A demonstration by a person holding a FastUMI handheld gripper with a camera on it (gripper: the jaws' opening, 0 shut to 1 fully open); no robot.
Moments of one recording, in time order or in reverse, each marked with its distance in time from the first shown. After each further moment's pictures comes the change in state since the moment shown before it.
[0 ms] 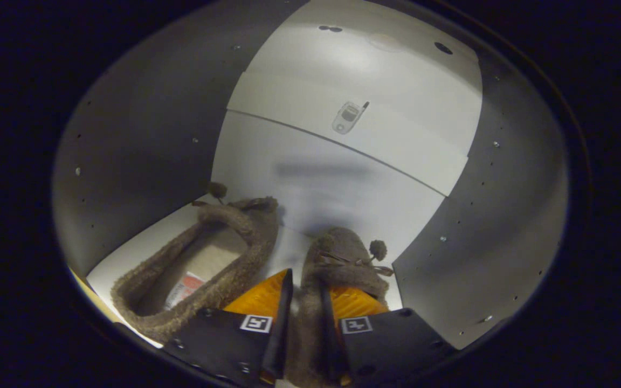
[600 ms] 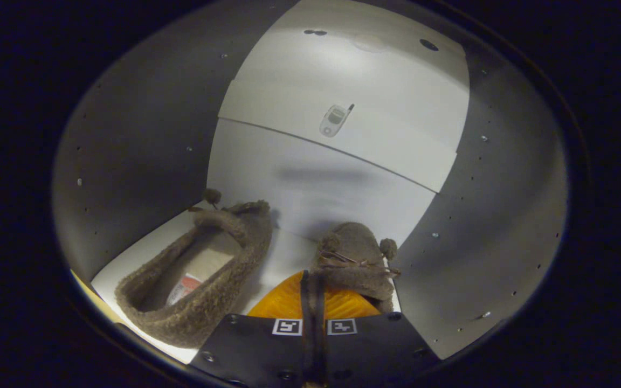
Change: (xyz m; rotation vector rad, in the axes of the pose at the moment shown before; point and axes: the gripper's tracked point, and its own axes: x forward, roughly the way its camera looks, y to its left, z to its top) arm -0.003 -0.007 0.003 0.034 -0.020 -0.003
